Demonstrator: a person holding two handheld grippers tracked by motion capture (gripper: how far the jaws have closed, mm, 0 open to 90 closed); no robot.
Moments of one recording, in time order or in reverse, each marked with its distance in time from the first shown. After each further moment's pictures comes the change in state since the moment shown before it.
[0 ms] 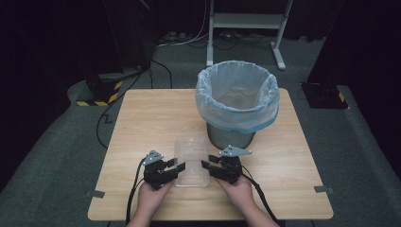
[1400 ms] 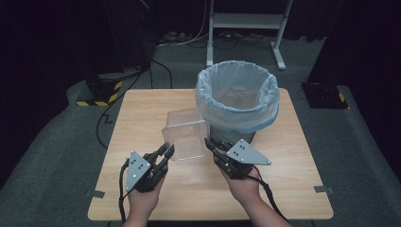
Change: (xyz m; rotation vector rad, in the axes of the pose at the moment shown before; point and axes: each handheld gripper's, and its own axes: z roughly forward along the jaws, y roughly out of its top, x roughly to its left) left arm -0.070 0.052 -0.086 -0.486 0.161 0.333; right arm 0.059 0.071 -0.083 -0.433 -0.128 -0.317
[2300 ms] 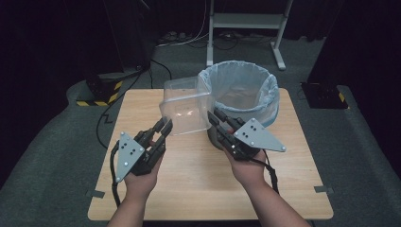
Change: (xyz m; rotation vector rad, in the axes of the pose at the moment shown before) left arm 0.002 0.069 0.011 -0.184 0.005 0.097; right arm -0.014 0.072 -0.005 -0.167 -0.072 -0.071
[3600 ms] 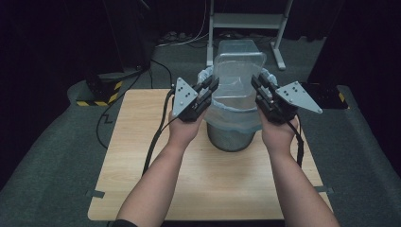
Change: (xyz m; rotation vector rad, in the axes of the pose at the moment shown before) left arm -0.011 0.007 0.158 -0.026 -0.157 0.009; right arm -0.113 0.000 0.007 0.031 -0.279 0.044
